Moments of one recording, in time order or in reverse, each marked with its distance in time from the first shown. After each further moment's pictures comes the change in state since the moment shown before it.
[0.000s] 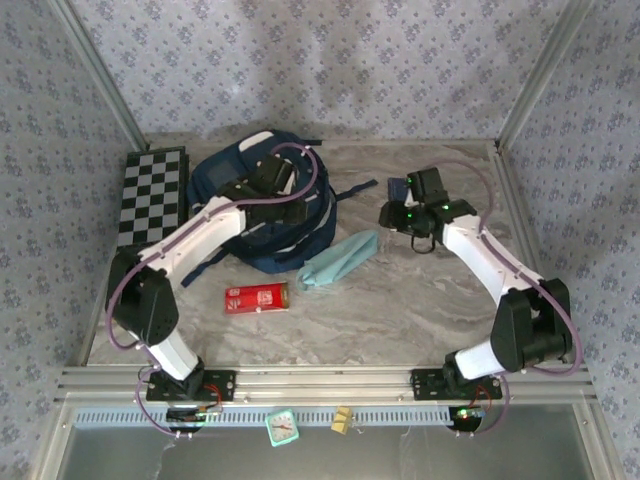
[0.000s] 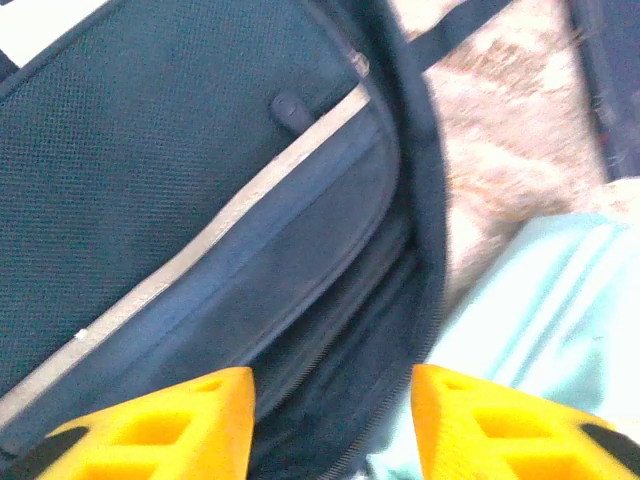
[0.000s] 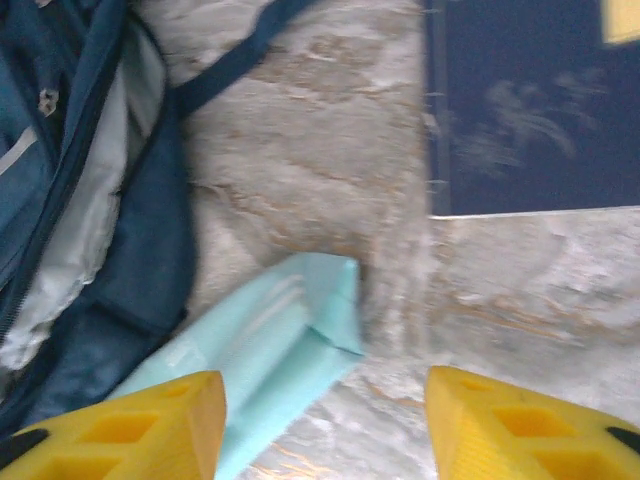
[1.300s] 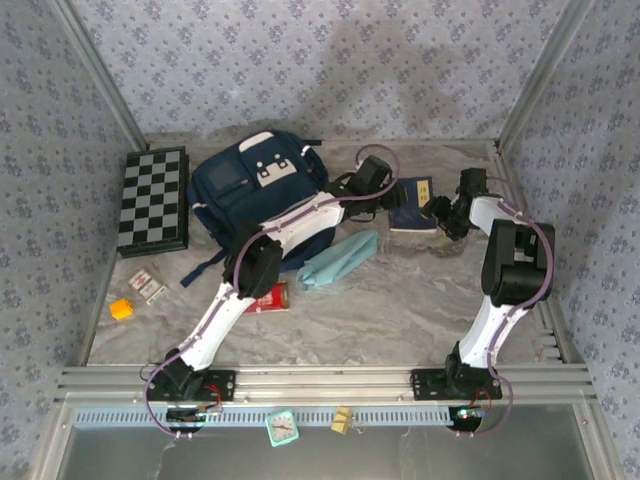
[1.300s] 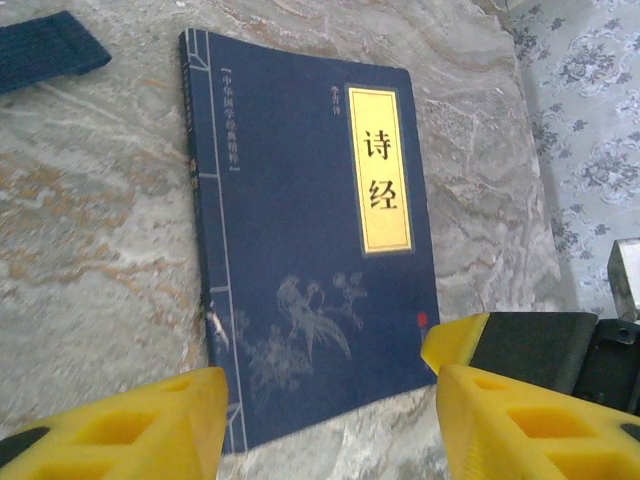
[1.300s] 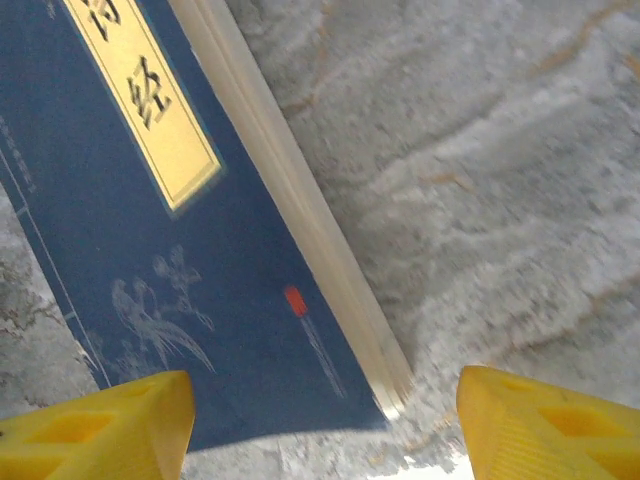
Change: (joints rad) left arm -0.224 0.868 0.845 0.267 0.108 -0.440; right arm -0.395 0.433 0.102 0.156 -0.176 0.059
